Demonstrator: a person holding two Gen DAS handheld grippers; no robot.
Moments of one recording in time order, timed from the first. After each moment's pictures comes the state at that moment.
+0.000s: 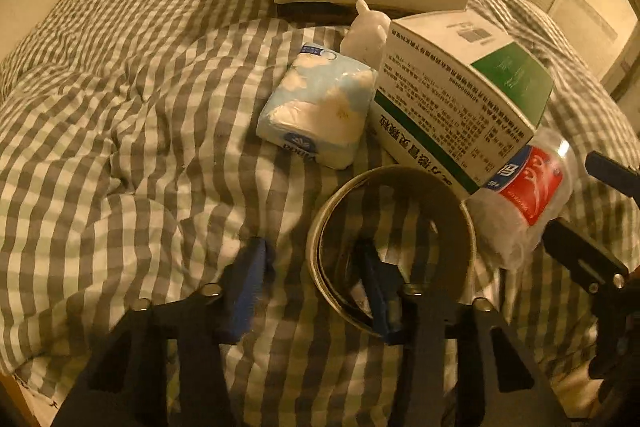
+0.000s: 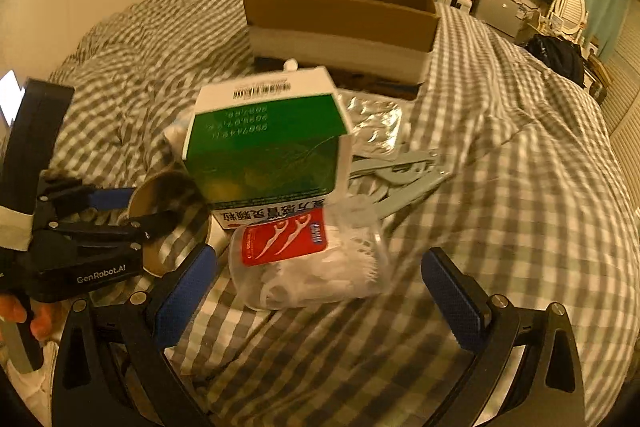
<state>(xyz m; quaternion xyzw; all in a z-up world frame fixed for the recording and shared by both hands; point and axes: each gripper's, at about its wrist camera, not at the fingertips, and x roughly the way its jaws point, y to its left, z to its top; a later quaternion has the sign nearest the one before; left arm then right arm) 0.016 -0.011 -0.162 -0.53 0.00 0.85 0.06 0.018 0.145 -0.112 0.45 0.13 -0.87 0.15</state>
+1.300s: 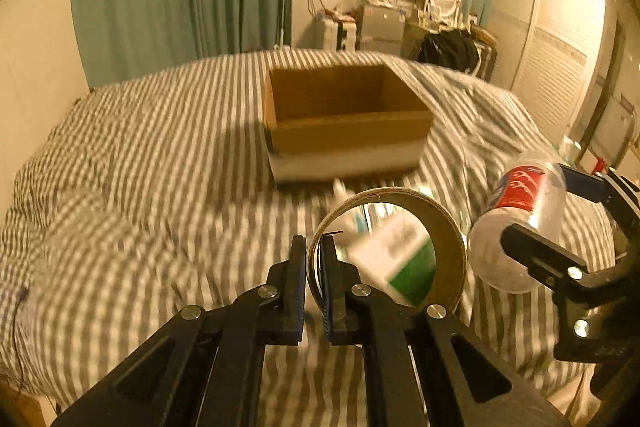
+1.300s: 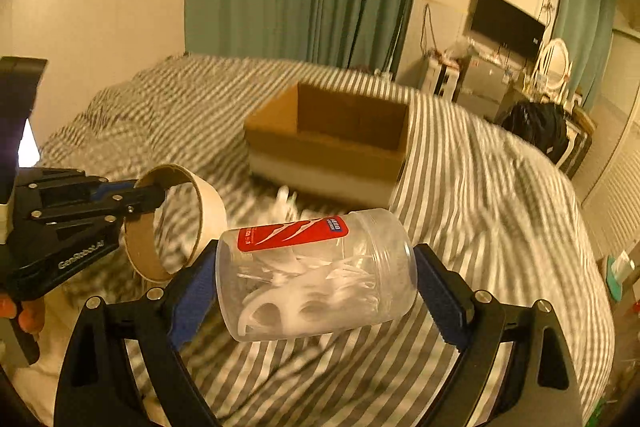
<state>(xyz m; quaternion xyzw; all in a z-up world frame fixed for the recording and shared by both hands) -0.006 -0.015 -0.030 -0.37 0.01 0.92 0.08 0.009 0.141 0.000 0.32 0.12 -0.93 0.16</state>
